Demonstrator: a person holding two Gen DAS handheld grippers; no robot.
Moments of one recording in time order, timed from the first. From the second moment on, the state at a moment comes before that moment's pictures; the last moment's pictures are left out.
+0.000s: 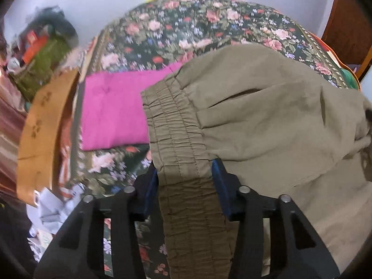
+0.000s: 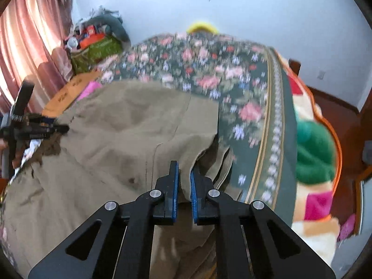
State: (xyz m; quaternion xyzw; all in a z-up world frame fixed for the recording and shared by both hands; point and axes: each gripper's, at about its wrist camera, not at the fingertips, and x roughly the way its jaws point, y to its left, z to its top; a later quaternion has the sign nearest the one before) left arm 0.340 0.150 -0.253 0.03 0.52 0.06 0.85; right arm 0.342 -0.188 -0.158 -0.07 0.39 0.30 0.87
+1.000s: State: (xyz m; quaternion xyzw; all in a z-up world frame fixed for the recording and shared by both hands) left arm 0.328 0.145 -0.232 0.06 0.50 0.09 0.86; right arm 0.370 -0.169 -0.177 -0.14 0.44 0.25 0.85
